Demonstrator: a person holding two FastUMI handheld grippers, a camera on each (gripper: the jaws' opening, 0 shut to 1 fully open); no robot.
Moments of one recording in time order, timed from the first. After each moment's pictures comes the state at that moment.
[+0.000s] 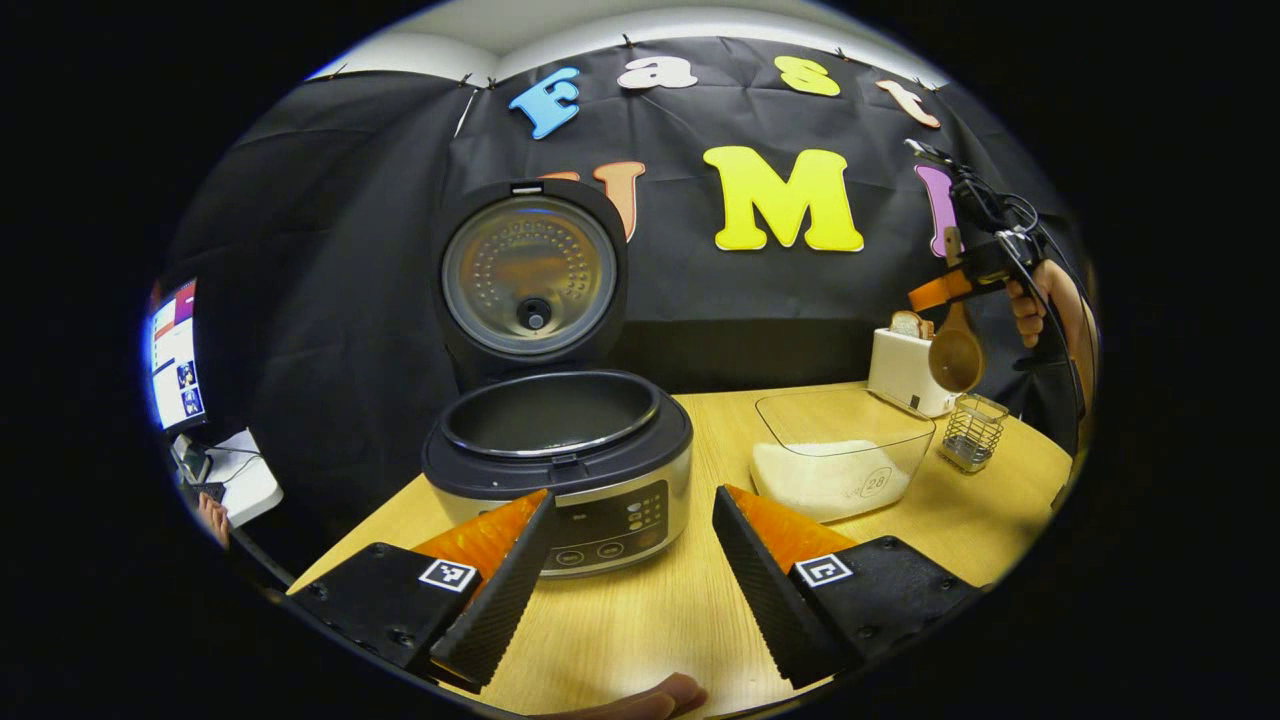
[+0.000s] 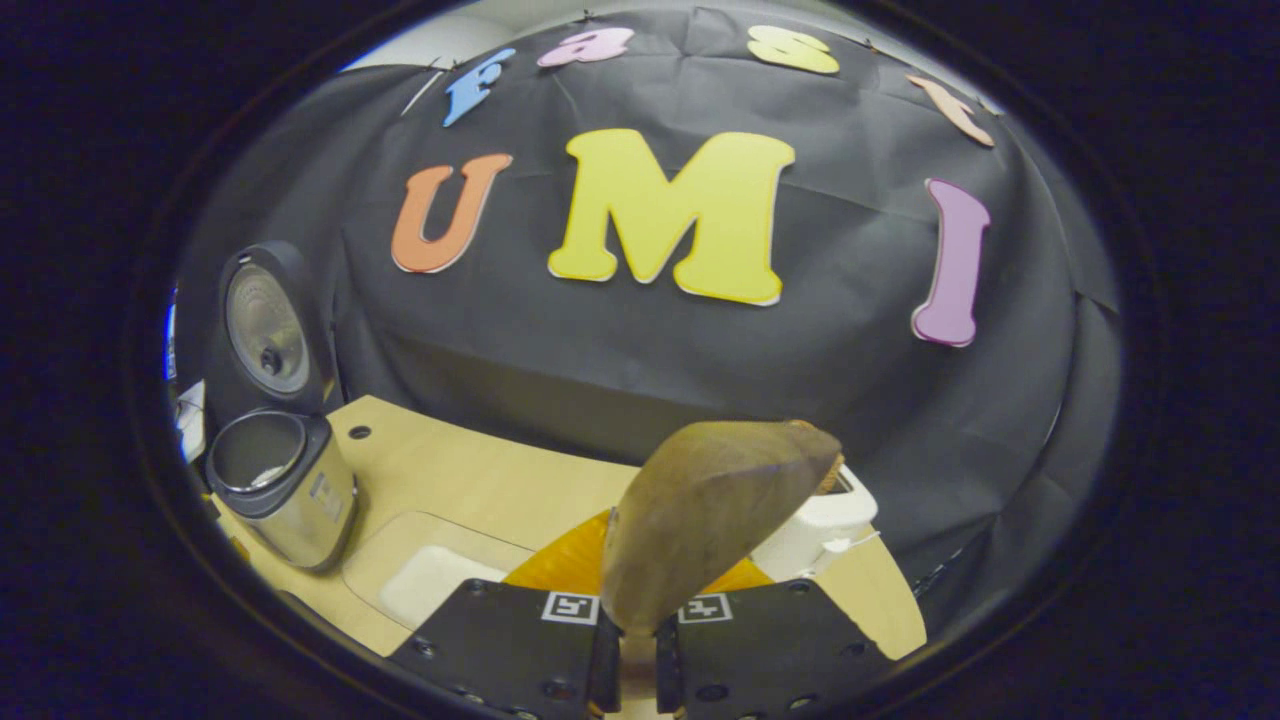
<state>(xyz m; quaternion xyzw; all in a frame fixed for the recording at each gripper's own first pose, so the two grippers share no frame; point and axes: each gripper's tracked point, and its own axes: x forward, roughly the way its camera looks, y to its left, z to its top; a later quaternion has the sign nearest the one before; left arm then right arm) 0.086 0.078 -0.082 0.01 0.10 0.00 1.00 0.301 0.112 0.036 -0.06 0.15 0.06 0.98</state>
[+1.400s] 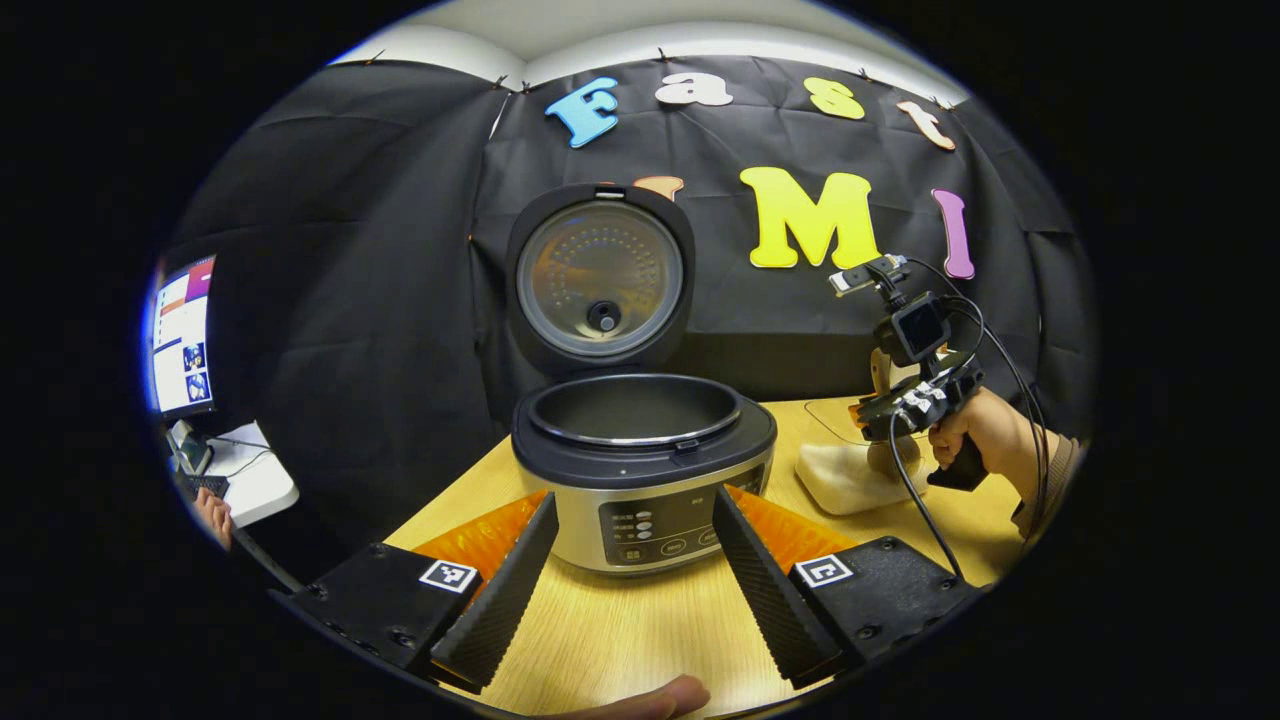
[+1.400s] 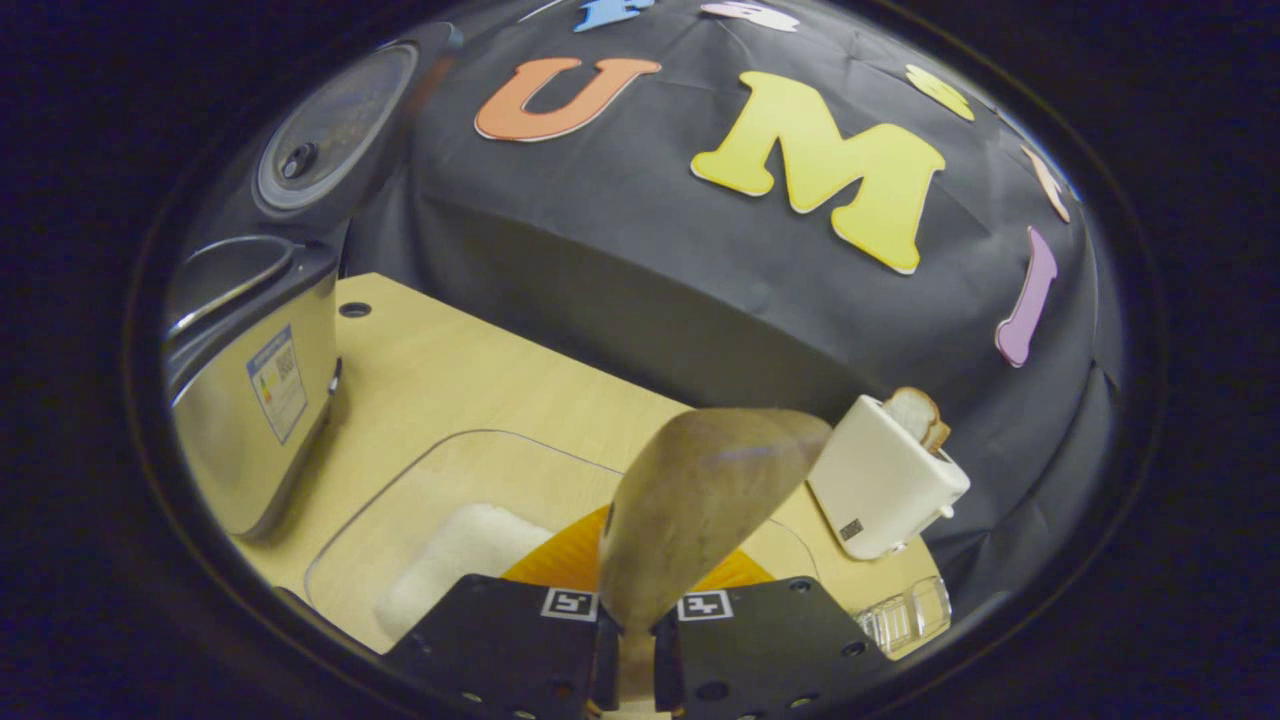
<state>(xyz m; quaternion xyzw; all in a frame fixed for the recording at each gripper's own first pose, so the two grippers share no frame) 0.068 0.152 -0.099 -0.01 0.08 0.01 1.00 0.332 0.228 -0.107 -0.16 0.20 0.02 0.97</state>
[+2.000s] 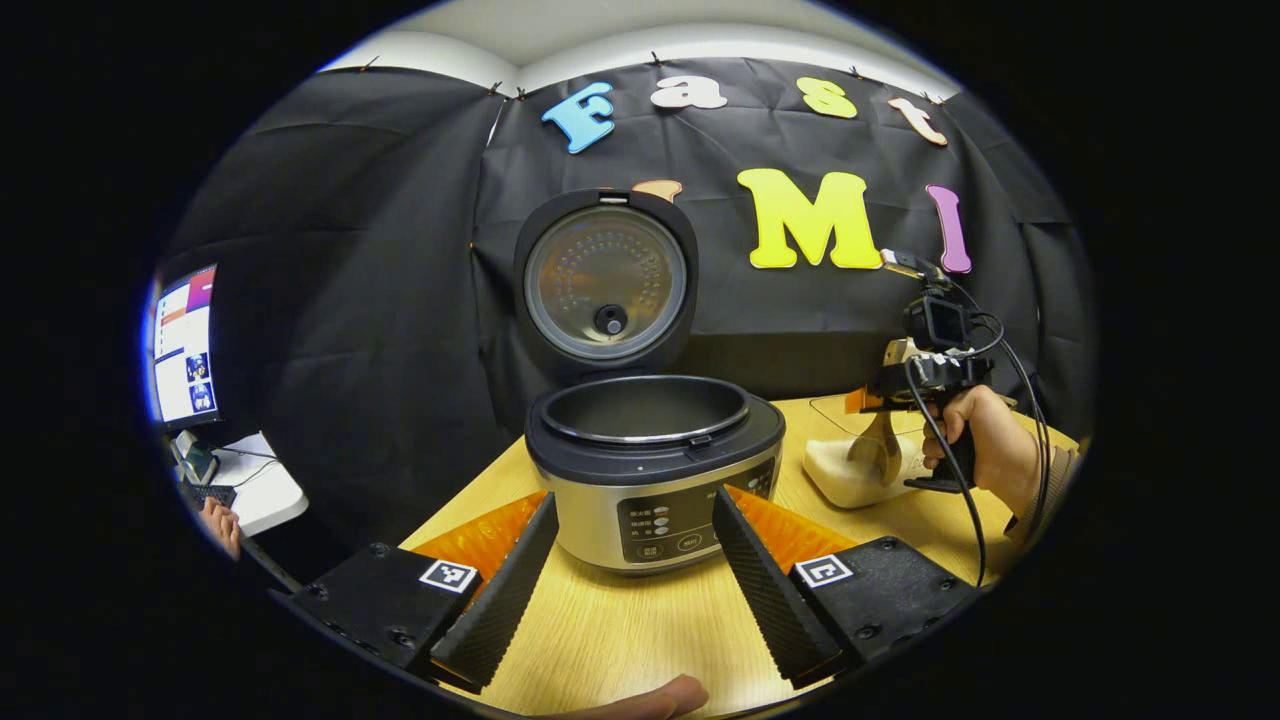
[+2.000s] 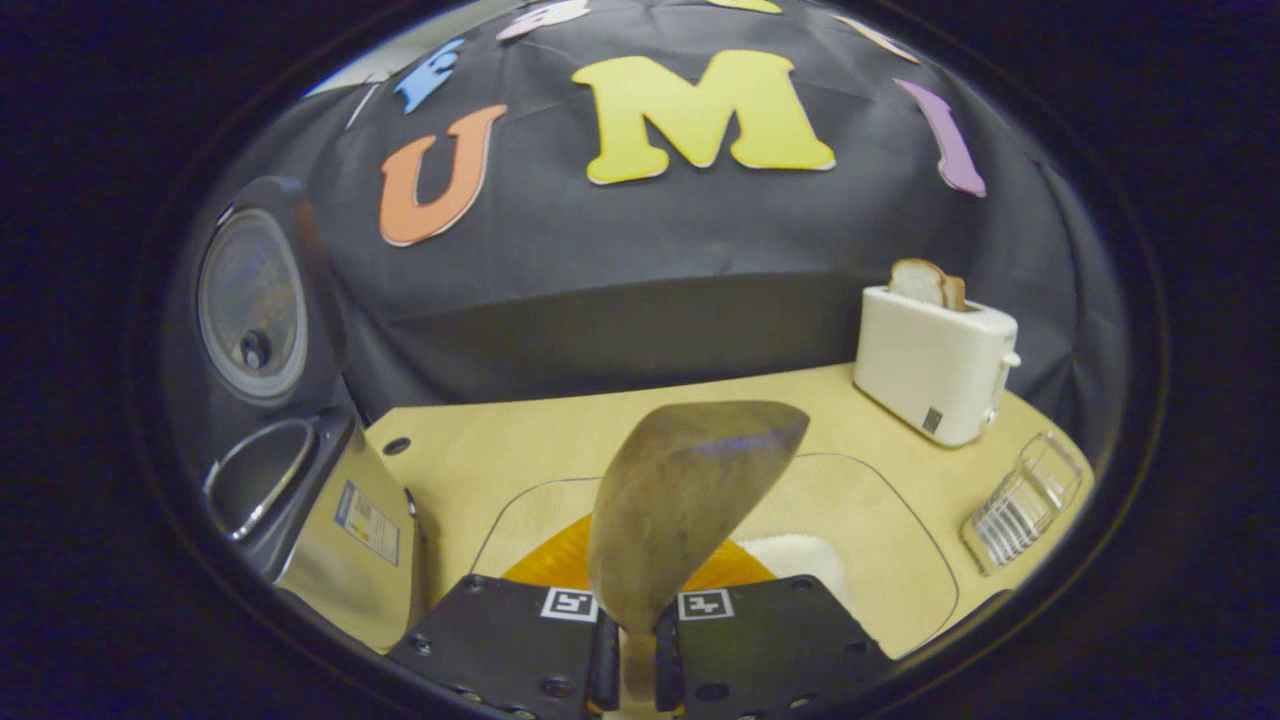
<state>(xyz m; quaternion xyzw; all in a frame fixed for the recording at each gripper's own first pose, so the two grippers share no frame) 0.065 0.158 -0.099 0.01 0.07 0.01 1.00 0.321 0.241 -0.109 0.12 0.20 0.03 0.97</state>
